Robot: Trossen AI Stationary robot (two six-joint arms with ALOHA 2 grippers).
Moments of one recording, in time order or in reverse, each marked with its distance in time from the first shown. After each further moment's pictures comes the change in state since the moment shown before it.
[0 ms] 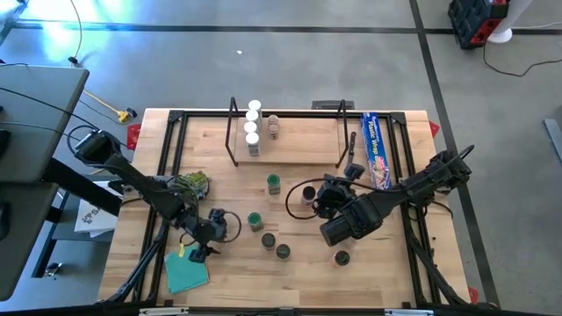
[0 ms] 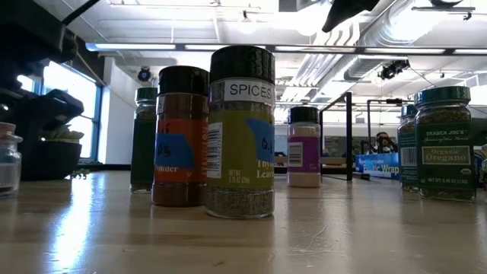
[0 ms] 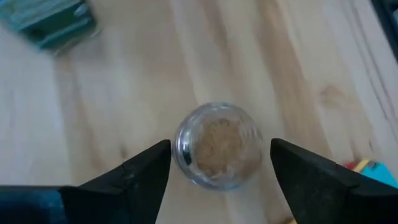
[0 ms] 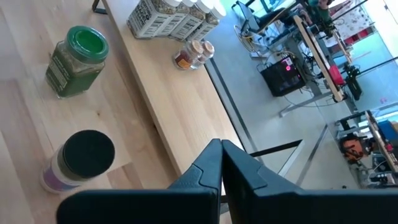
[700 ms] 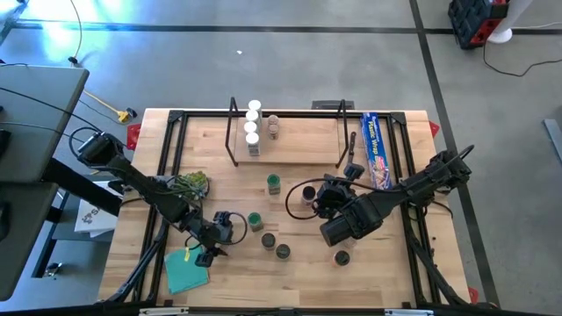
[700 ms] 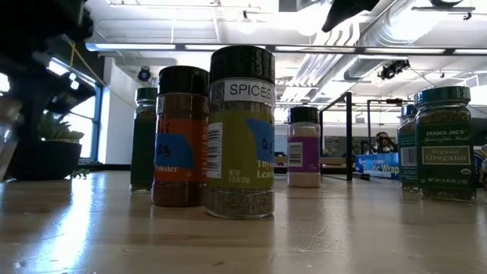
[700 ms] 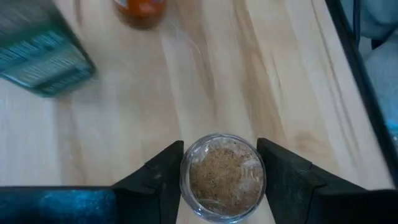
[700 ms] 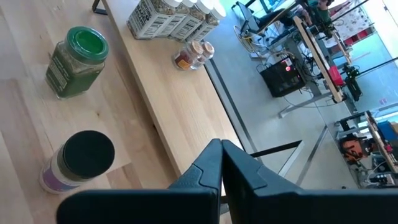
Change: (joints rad) left arm 0.028 0.042 0.140 -0.074 0.003 -0.055; right arm 0.000 0.000 0.000 0.001 0.002 -0.003
